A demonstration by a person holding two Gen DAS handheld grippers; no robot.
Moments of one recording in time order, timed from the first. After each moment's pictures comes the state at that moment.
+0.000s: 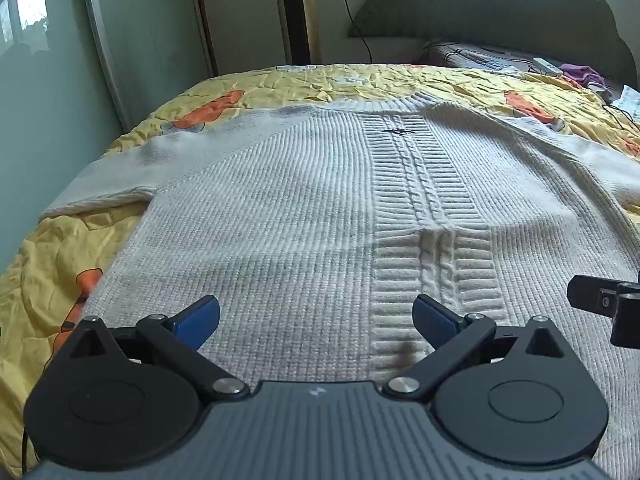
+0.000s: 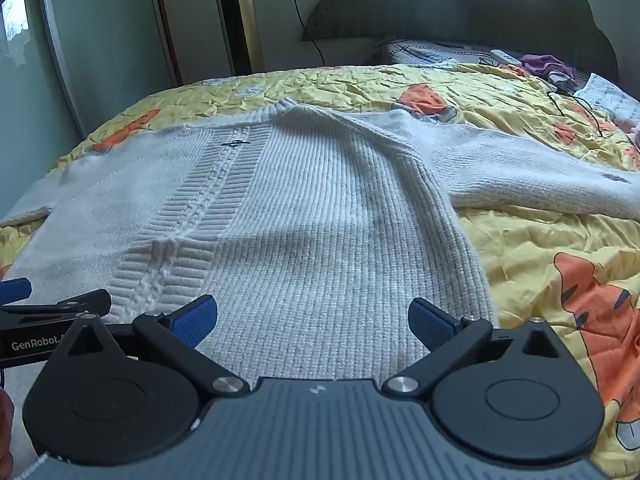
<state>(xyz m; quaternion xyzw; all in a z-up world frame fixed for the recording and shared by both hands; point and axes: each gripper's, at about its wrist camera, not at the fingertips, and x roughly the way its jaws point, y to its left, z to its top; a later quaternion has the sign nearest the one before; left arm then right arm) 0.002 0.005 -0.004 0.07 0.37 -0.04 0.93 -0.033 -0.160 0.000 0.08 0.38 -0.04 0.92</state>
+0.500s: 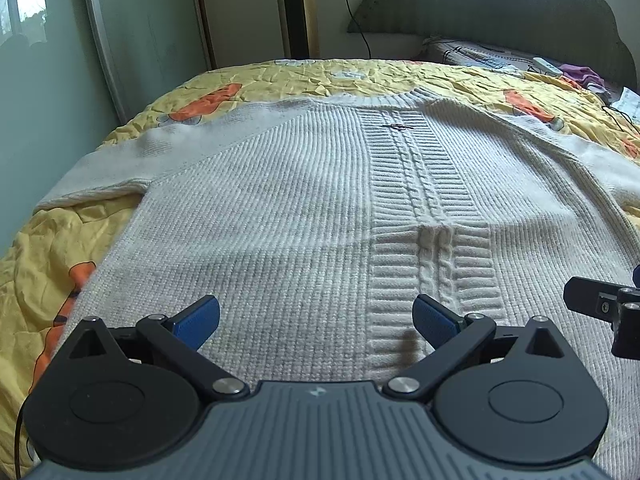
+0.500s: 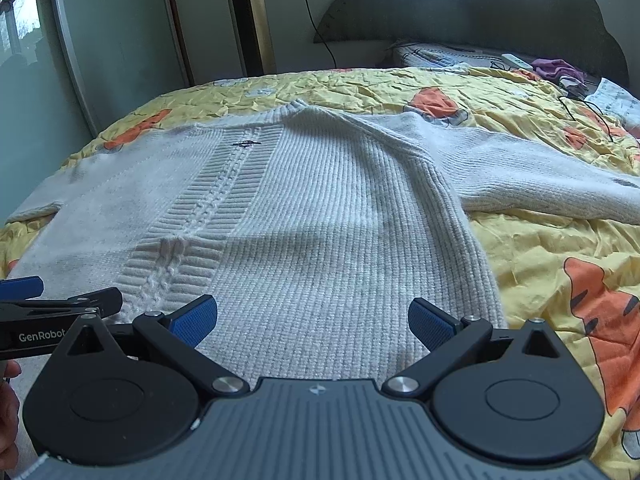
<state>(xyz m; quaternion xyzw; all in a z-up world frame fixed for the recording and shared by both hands) 0.005 0.005 -0.006 0.07 0.38 -0.04 0.92 -0.032 -0.159 -0.002 0.07 0.37 -0.02 0.93</state>
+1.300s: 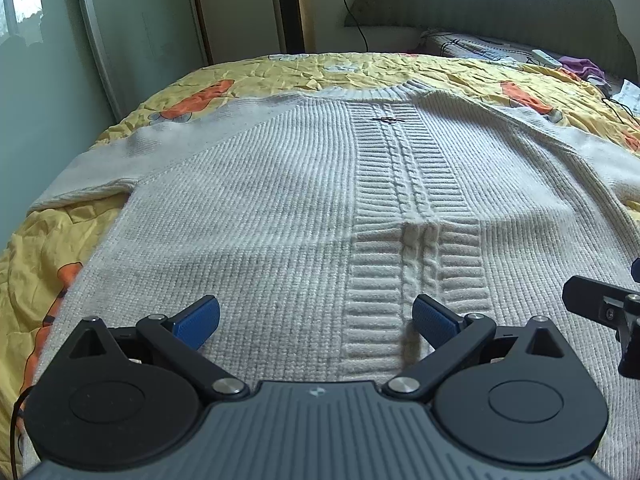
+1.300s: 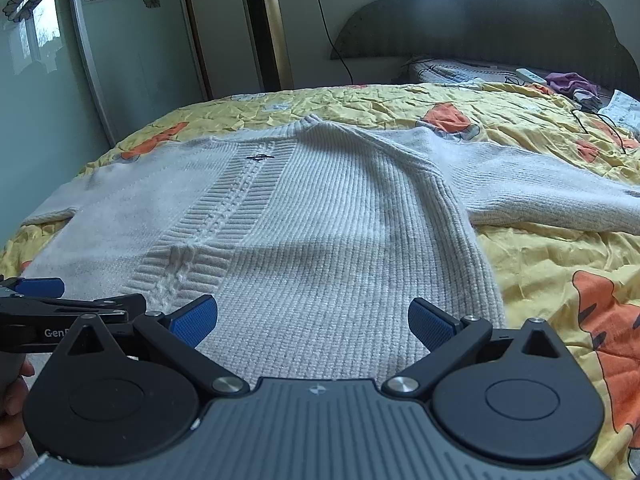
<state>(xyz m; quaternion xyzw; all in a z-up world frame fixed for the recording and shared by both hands) 0.009 -0.010 -0.011 0.07 0.38 -0.04 0.92 -0.039 -0.168 -0.004 0.07 0.34 0.01 0.94</state>
